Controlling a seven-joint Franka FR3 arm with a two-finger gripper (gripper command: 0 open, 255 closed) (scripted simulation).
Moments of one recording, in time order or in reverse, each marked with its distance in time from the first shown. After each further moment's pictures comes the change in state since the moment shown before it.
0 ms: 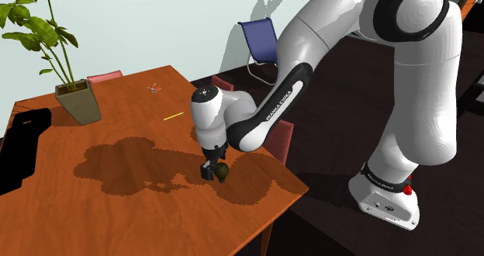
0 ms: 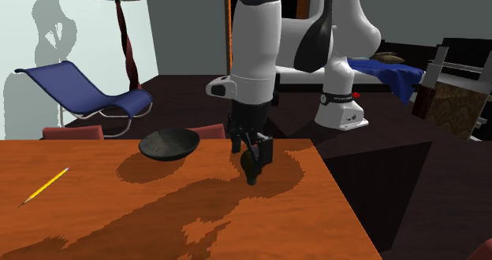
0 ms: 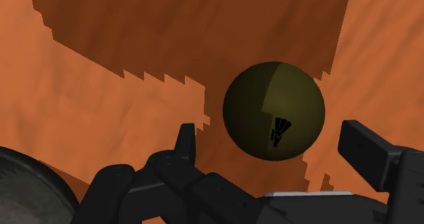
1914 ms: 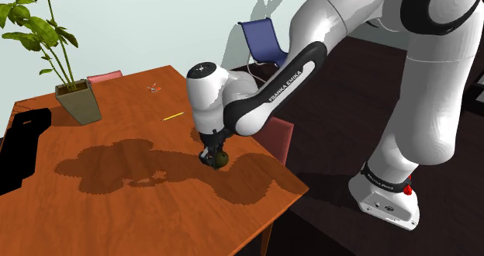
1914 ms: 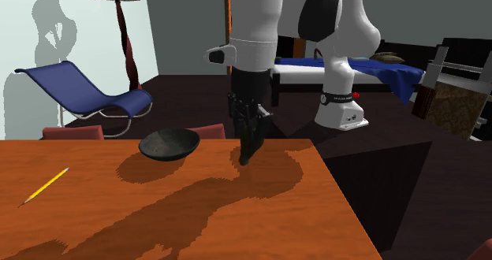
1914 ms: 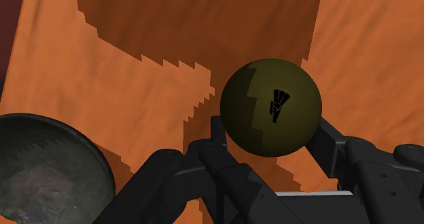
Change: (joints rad) arm -0.035 -0.118 0.049 0.017 0.097 -0.116 -0.072
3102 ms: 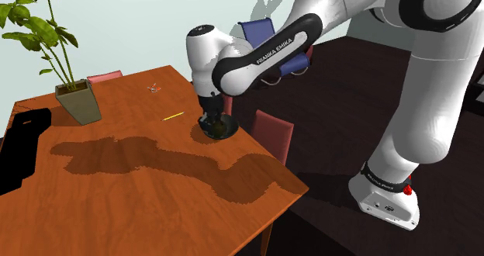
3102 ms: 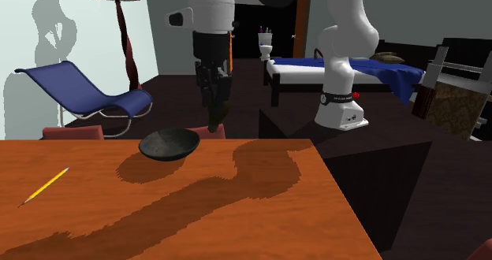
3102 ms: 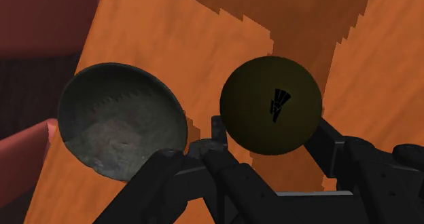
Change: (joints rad) arm -0.104 -0.042 -0.036 0.126 0.066 -0.138 -0.207
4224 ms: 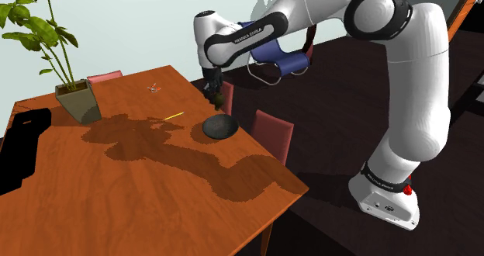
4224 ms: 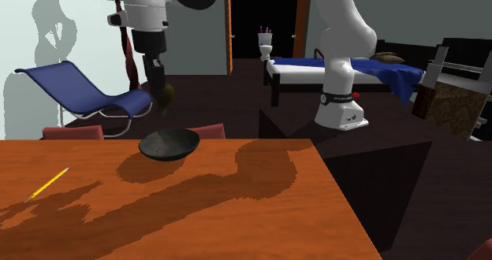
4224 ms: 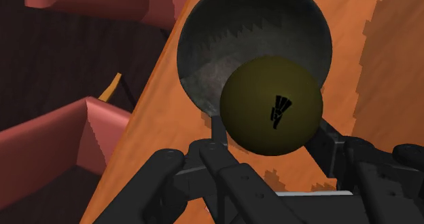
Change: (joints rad) arm -0.132 0.243 -0.111 0.365 -0.041 -0.102 -0.275
